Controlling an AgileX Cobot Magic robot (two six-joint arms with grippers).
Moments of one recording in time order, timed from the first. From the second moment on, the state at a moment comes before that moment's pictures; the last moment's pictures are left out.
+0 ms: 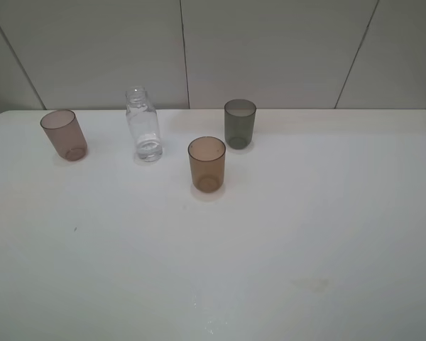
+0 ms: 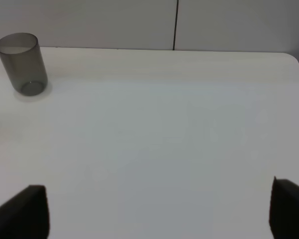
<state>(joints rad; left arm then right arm) 0.02 -0.01 -0.51 -0.08 1.06 0.10 -0.06 0.00 -0.52 -0.01 1.07 -0.04</state>
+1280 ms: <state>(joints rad) -0.22 1.22 -0.47 -0.21 -0.15 0.25 -0.06 0.00 -0.52 -0.01 1.07 -0.04</state>
